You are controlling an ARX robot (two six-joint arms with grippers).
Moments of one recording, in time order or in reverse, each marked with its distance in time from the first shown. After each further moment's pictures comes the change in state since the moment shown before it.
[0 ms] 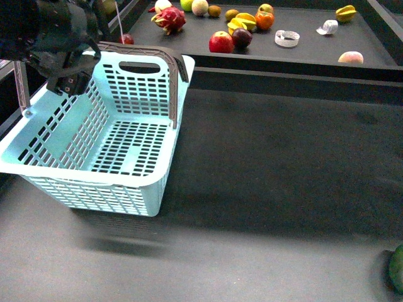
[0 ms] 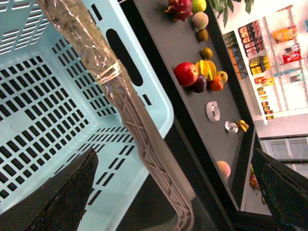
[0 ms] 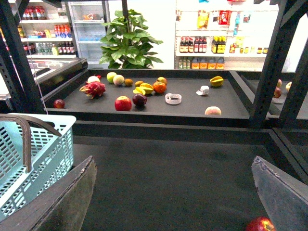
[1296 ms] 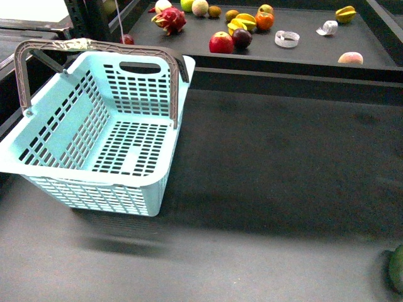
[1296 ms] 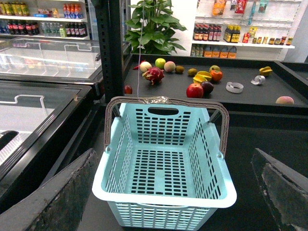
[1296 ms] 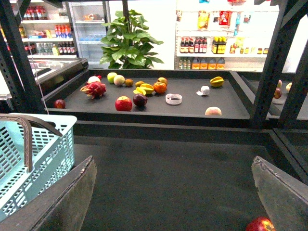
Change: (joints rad) left arm 0.213 -2.035 -1.057 -0.578 0.259 1.103; right arm 0.000 0.000 0.000 0.000 0.000 0.000
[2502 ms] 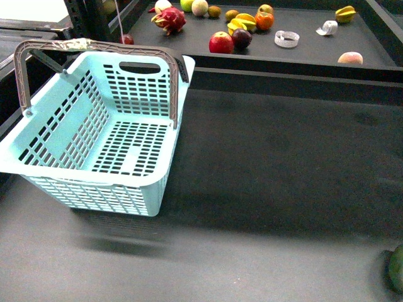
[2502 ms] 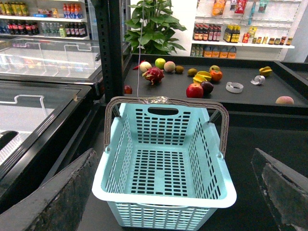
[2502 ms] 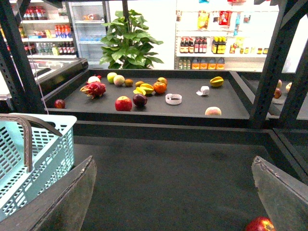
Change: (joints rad) left arm 0.000 0.000 0.000 0.000 0.000 0.000; right arm 0.000 0.000 0.000 0.000 0.000 0.000
